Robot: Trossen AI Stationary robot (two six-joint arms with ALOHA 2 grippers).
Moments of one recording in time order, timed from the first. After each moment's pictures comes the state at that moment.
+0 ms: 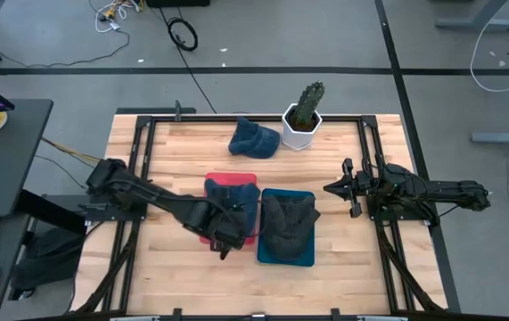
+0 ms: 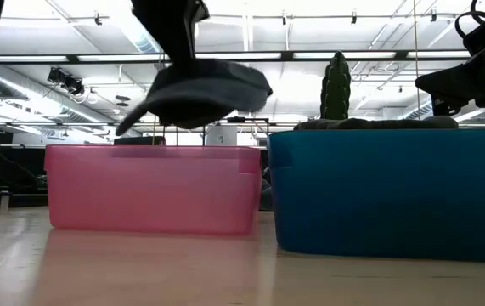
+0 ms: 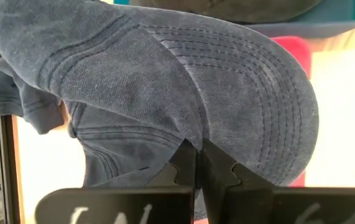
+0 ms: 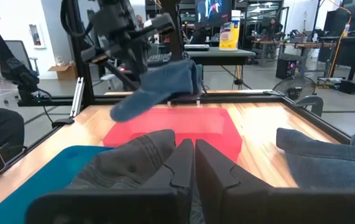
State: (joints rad) left arm -0.40 1.81 1.64 -1.18 -0.45 -0.28; right arm -0.06 0.05 0.02 0.04 -0.11 0.02
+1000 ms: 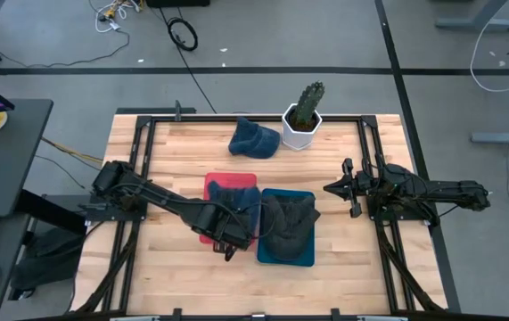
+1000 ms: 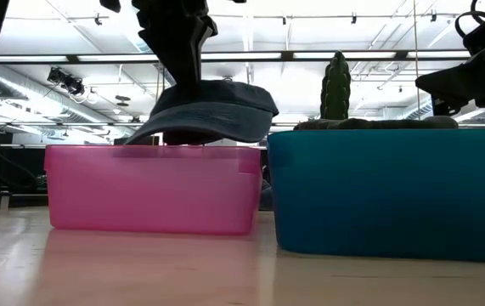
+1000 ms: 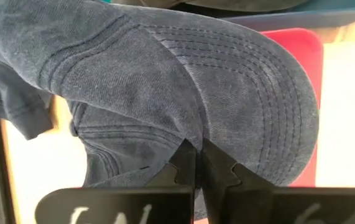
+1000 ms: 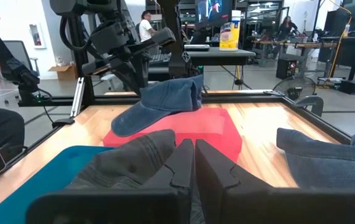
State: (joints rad) left arm -0.38 1.87 1.63 -1.15 -0.43 -0.25; right arm -0.06 0.05 0.02 0.04 -0.11 0.02
